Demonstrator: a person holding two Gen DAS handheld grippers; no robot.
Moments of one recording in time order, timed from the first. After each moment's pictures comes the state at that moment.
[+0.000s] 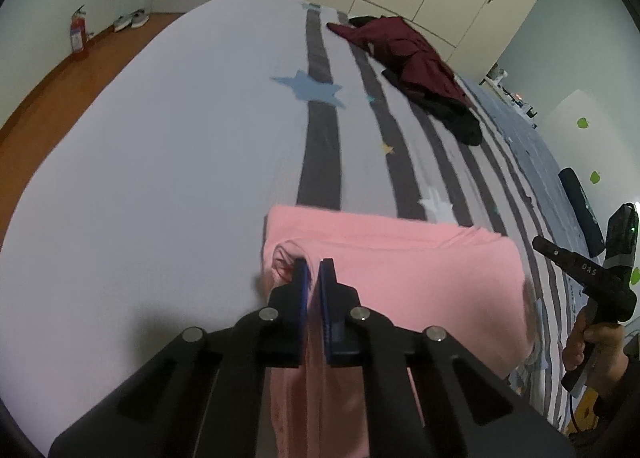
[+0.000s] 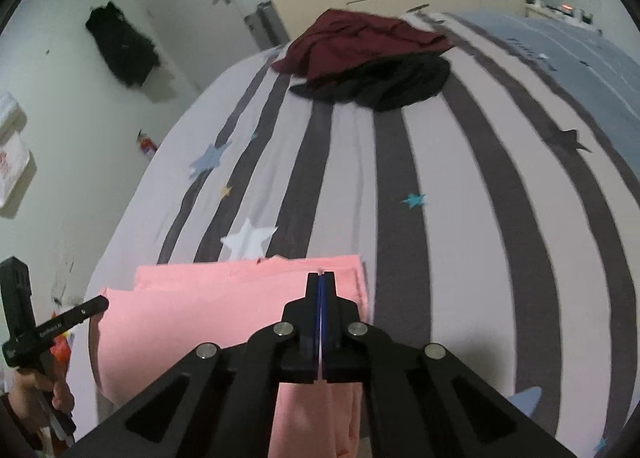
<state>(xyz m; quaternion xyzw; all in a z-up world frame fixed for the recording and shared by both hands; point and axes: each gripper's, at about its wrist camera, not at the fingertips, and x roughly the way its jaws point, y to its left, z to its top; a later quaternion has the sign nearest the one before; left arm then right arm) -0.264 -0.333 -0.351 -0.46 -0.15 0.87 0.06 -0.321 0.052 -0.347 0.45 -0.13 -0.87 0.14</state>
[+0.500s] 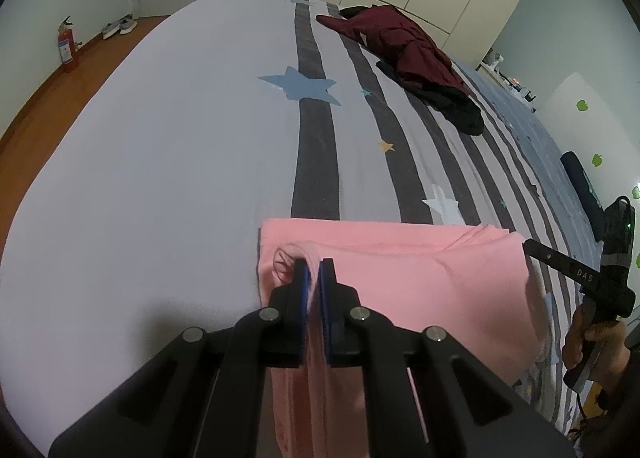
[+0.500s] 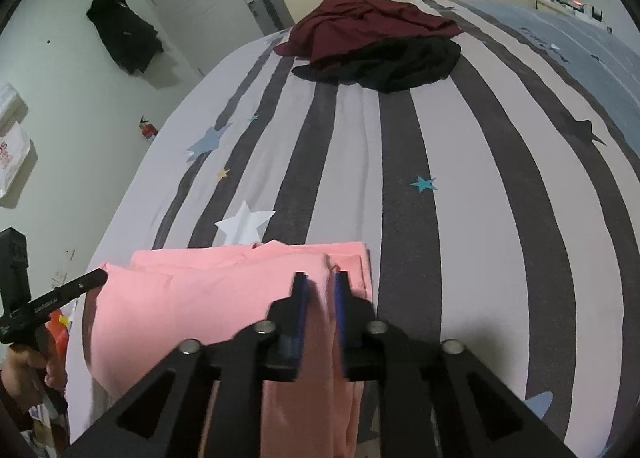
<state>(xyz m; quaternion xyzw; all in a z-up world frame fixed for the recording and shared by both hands) -0.282 -0.329 -0.359 -0.47 -0.12 0.87 0.07 -0.332 0.035 -0.368 0.48 -0.11 -0.86 0.15</state>
